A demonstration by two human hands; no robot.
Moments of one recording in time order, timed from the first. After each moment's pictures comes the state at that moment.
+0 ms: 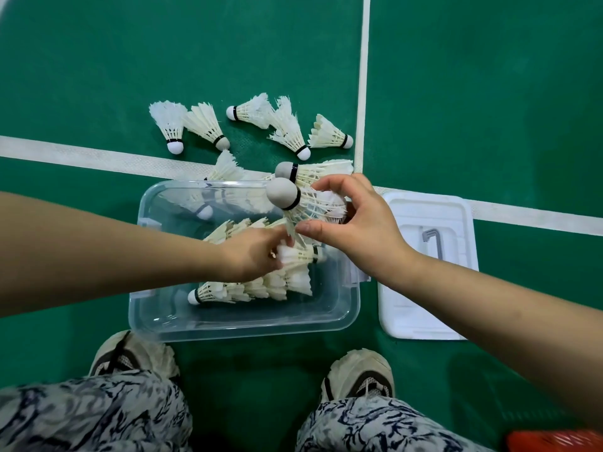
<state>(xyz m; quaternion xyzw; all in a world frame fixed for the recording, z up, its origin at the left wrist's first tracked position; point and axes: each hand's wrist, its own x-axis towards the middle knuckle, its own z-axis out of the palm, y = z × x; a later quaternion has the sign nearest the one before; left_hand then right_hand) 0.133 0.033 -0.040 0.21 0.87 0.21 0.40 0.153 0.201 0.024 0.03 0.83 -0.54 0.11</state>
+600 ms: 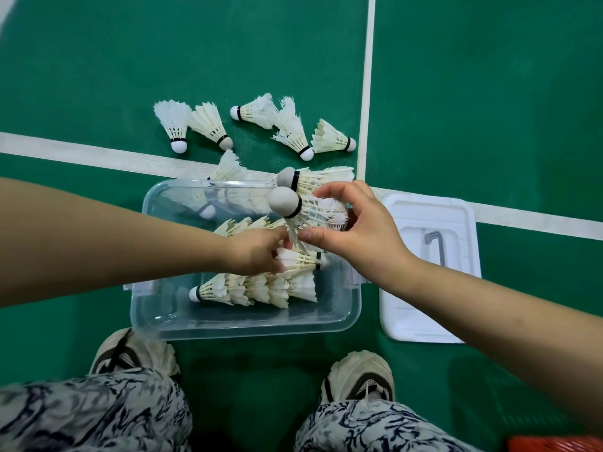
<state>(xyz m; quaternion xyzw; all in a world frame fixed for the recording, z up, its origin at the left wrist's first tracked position) 0.125 0.037 -0.044 0.18 0.84 0.22 0.46 0.157 0.202 0.021 0.02 0.84 -0.53 0.13</state>
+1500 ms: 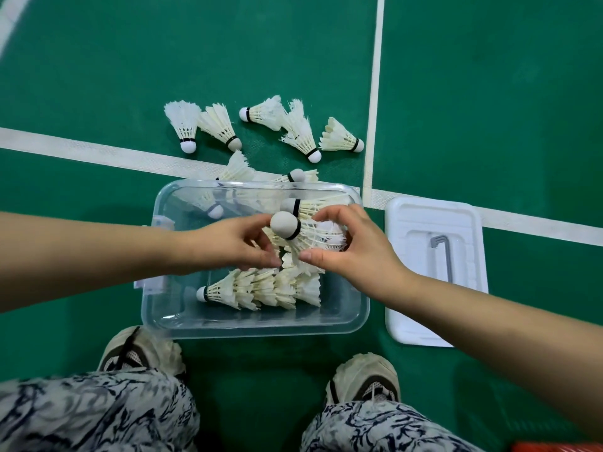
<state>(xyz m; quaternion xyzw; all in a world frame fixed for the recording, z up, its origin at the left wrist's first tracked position) 0.129 -0.011 -0.010 0.09 0.73 0.49 0.47 0.170 0.194 0.011 0.02 0.86 -0.47 0.20</state>
